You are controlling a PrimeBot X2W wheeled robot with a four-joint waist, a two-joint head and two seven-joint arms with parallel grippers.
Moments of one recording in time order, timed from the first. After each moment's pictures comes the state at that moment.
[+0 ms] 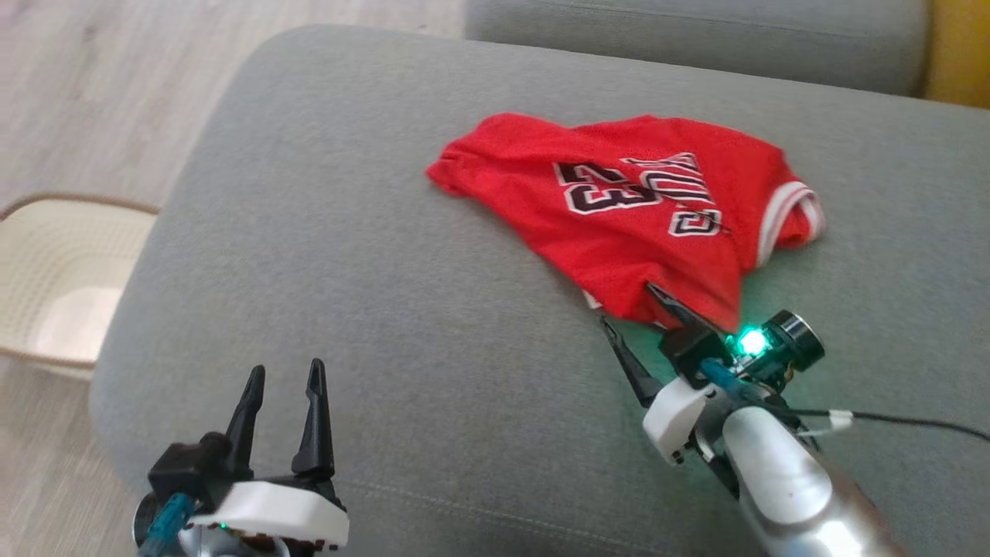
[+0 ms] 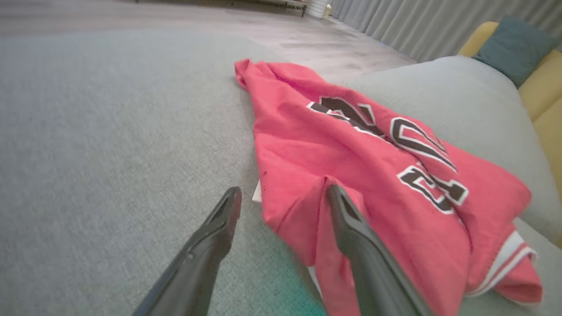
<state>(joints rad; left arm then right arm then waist) 0.10 0.06 -0.18 0.11 -0.28 0.05 -0.25 -0.41 -0.05 0.34 0.77 -0.25 0.12 -0.24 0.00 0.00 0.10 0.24</state>
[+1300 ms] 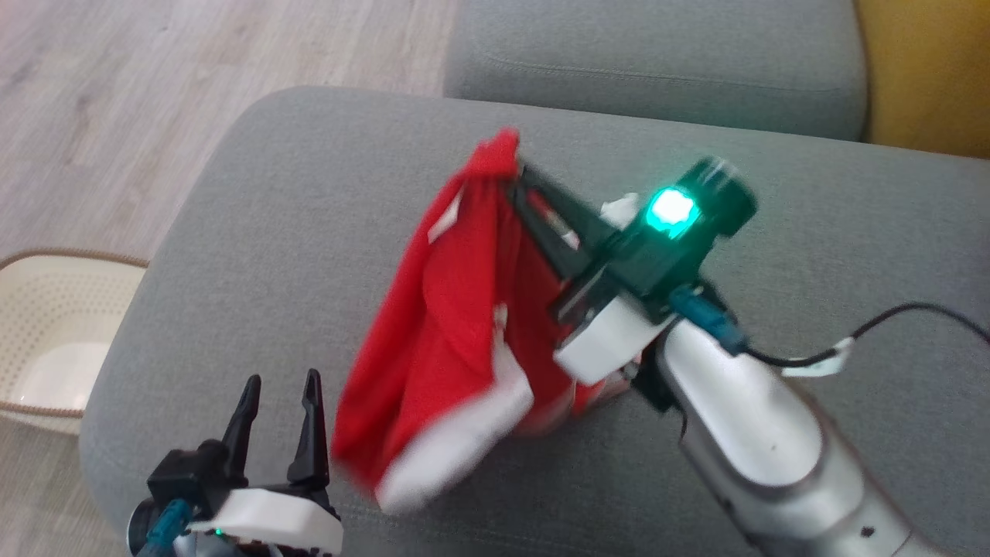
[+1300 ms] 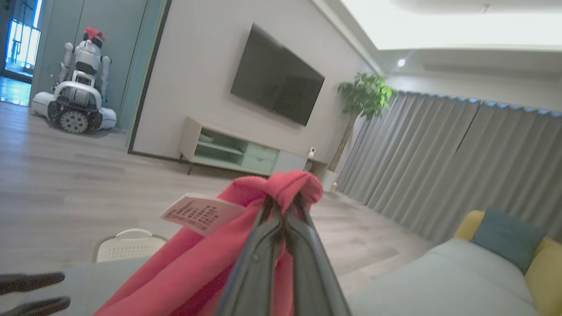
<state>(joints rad) 0.10 0.06 -0.15 0.13 -0.25 0.02 -0.25 -0.55 -0.06 0.59 0.21 0.00 0.12 -0.17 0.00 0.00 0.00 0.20</state>
